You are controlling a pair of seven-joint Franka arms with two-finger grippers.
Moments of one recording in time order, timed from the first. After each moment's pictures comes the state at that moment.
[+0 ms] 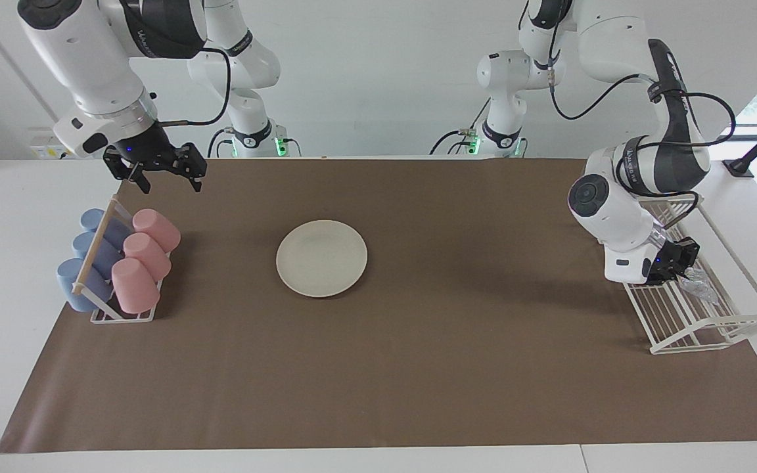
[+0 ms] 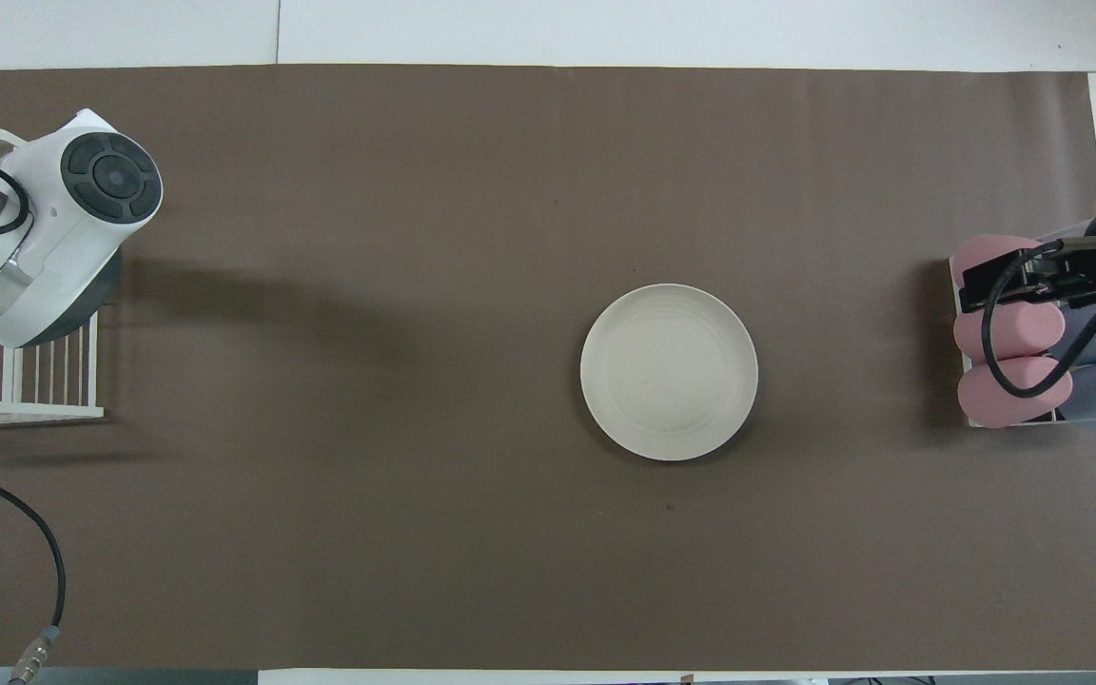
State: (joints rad) left arm -0.01 0.32 -0.10 -1.75 1.06 1.97 -0.69; right arm -0.04 0.00 0.05 -1.63 0.00 1.57 -0.01
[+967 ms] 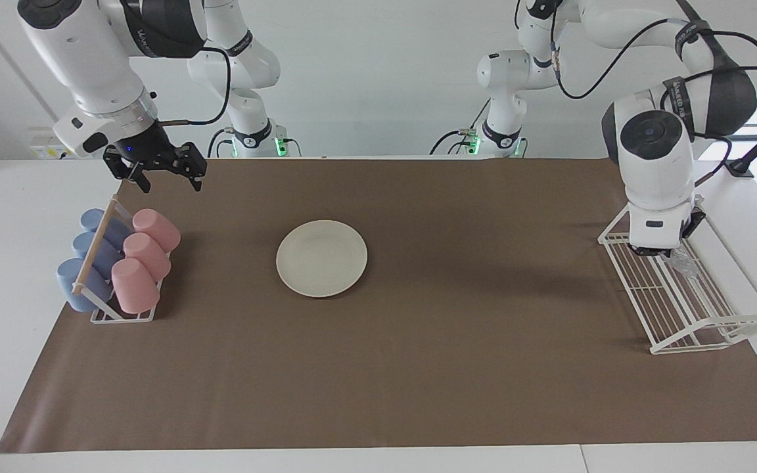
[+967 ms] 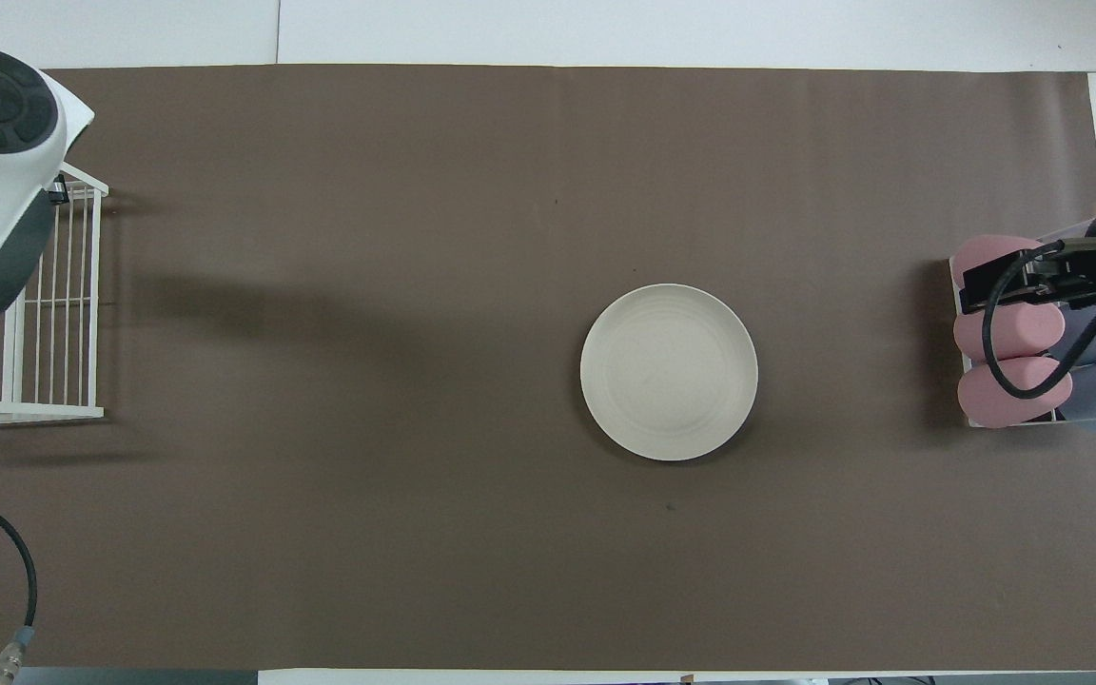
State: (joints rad) left arm -0.03 0.25 -0.14 -1.51 0.51 1.69 -0.50; right arm -0.04 0.00 0.05 -1.63 0.00 1.57 -0.01
